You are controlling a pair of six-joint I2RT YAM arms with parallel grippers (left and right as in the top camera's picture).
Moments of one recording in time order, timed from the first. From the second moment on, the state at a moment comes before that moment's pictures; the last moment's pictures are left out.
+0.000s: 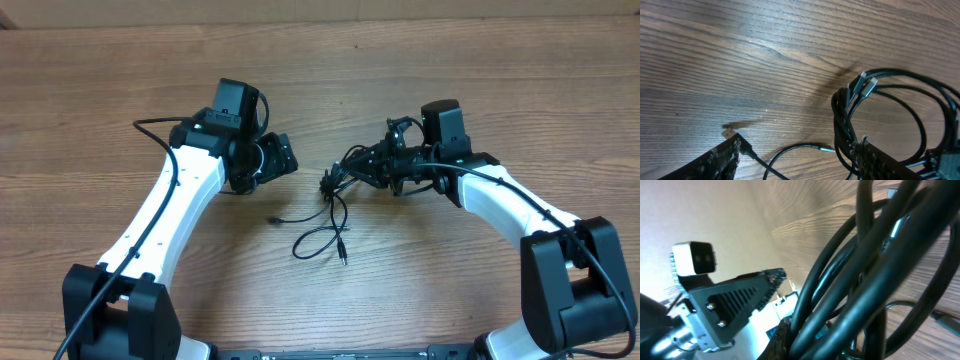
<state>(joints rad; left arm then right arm) -0.26 1.64 1.28 -0.88 0.27 -0.60 0.26 1.72 0.95 -0.05 -1.04 1.11</state>
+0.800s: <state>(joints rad) -0.26 1.64 1.28 -0.89 0.19 -0.60 0.43 1.72 0.96 -0.51 -0.50 1.00</state>
